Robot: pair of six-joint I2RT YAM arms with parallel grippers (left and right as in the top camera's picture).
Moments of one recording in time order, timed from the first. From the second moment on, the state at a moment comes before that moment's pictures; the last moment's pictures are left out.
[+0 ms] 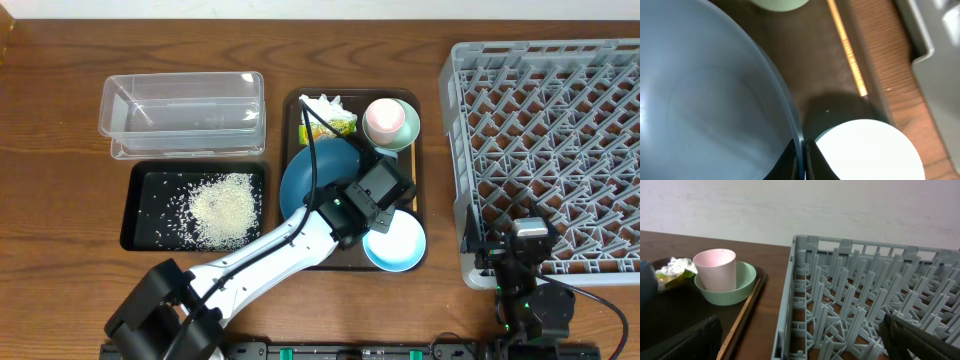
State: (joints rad) left arm -0.89 1.65 1.12 -0.51 -0.16 -0.52; right arm -0.02 0.01 0.01 -0.06 -0.09 -0.07
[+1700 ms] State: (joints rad) left arm -0.42 1.53 1.45 -0.96 0.25 -0.46; right arm -0.02 0.01 0.01 -0.06 -0.09 -0.07
